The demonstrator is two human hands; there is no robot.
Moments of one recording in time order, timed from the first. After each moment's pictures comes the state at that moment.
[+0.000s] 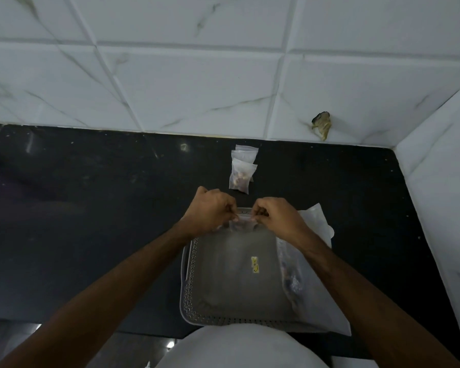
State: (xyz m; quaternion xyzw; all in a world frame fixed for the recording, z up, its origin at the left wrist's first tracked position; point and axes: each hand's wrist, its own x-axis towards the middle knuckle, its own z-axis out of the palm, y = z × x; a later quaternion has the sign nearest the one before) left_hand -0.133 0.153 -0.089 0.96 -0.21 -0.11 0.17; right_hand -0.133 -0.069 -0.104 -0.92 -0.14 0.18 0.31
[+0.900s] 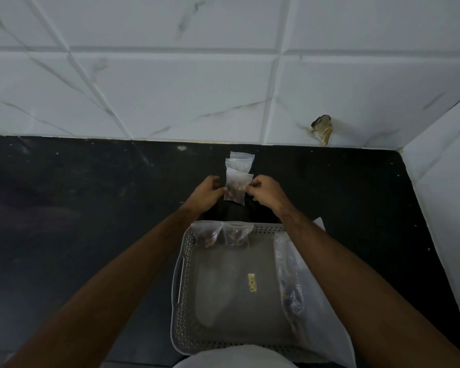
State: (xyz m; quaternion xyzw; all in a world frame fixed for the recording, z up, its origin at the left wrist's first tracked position) left_hand -0.042 0.152 -0.143 0.85 0.09 -0.21 0.48; right_hand -0.025 -0.051 -0.143 -0.88 0.07 0.20 0.44
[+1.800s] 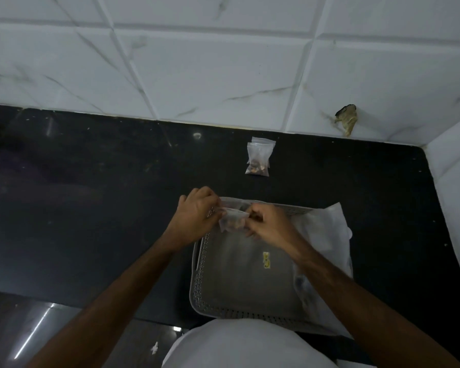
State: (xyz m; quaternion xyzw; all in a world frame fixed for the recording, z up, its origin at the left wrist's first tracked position) left_hand -0.175 0.205 -0.102 0.97 -0.10 -0.05 0.23; right_hand -0.162 -0.021 -0.092 -0.84 -0.07 0.27 0.47
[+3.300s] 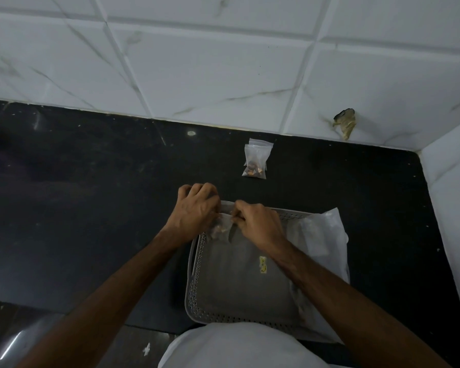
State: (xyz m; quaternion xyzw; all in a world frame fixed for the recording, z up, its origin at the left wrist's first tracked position) left_hand -0.155 0.206 -0.122 0.98 -0.16 0.01 0.08; right_hand -0.145 0.004 -0.119 -0.95 -0.18 0.14 0.21
